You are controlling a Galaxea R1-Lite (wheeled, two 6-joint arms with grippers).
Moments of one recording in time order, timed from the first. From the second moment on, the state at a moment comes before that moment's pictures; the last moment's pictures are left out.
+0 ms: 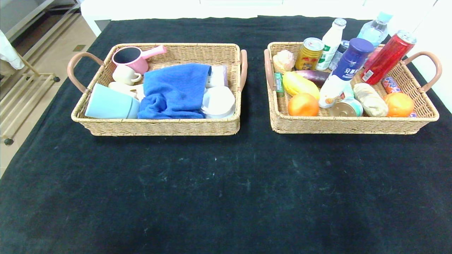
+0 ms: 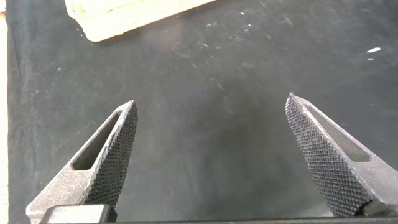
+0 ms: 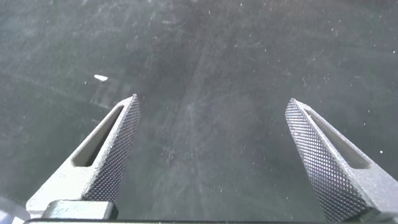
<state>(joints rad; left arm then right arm) 0.00 0.05 -0.66 0.59 -0.27 0.20 0.01 0.08 -0.34 0.32 0.29 -0.07</state>
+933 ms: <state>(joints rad) 0.00 0.00 -0.08 0.09 -0.14 0.19 0.01 0.00 -0.05 0.06 0.05 -0.07</state>
